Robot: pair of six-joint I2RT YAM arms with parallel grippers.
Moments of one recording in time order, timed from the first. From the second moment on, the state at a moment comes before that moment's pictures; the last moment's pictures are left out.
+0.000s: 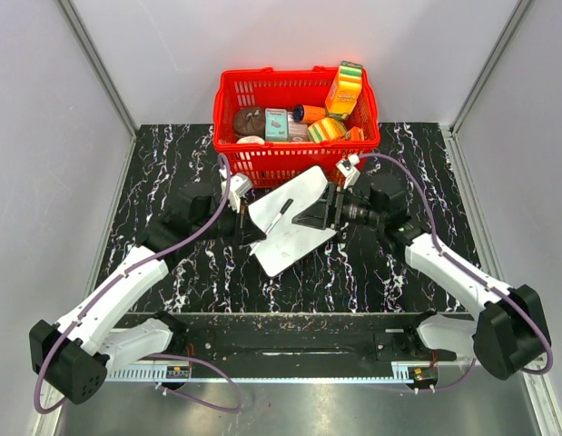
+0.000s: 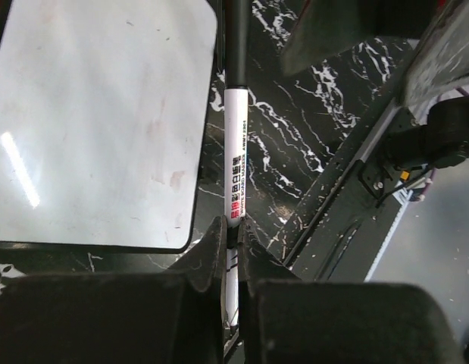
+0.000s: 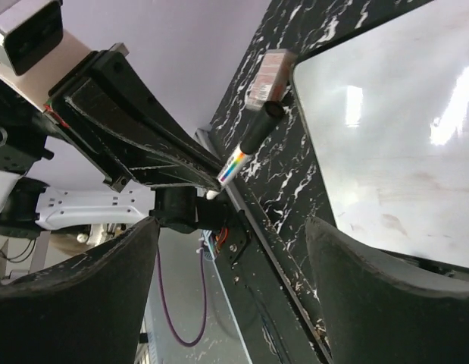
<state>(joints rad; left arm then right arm) -0.53 1.01 0.89 -0.42 0.49 -0.23 0.48 1.19 0.80 0.16 -0.72 0.81</state>
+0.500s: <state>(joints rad) -0.53 1.00 0.87 -0.35 0.60 -0.28 0.61 1.37 0.81 0.37 -0.75 0.93</state>
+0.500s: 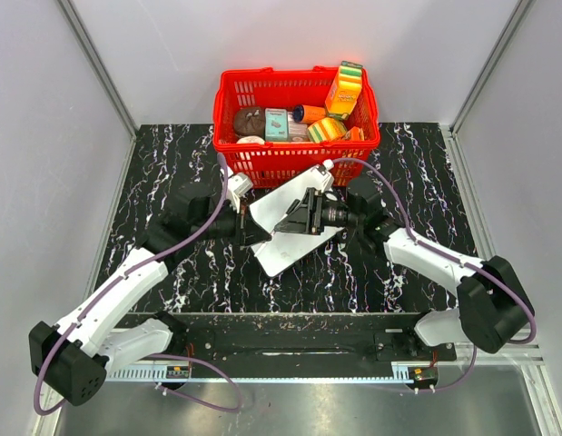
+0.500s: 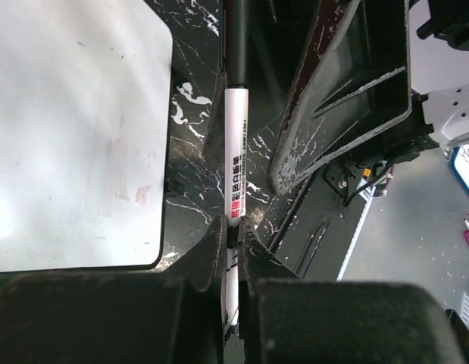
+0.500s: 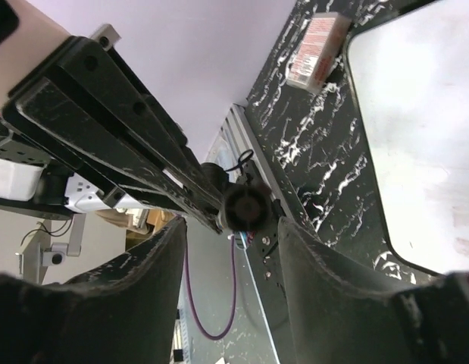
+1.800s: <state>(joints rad) -0.55 1.07 0.86 -0.29 0.82 -0.25 0.63 1.17 0.76 0.29 -0.51 0.95</state>
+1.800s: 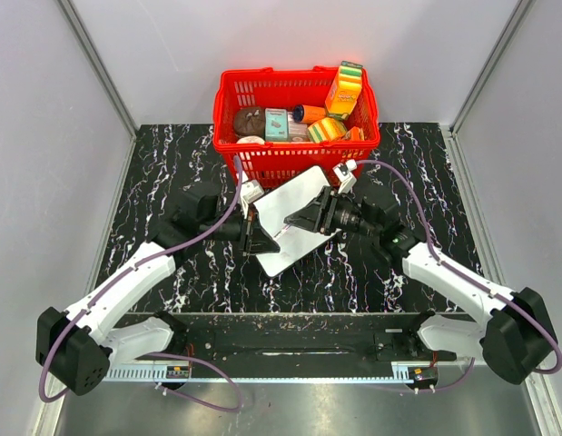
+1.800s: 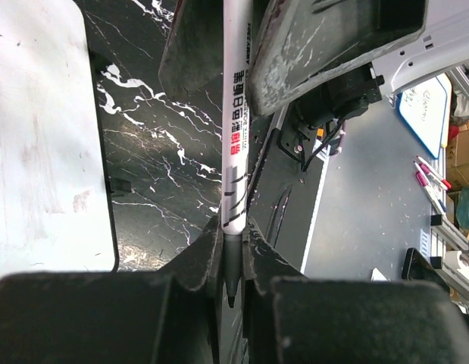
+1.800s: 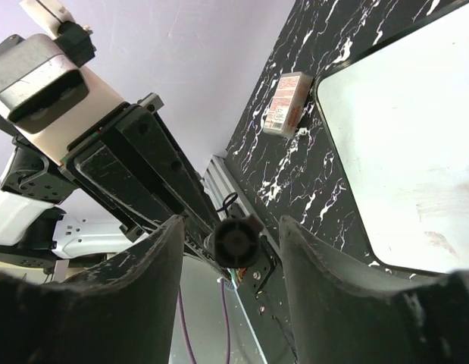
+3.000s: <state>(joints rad) -0.56 0.92 0.75 -0.29 0.70 -0.29 0.63 0.95 0.75 -0.07 -0.35 0.83</state>
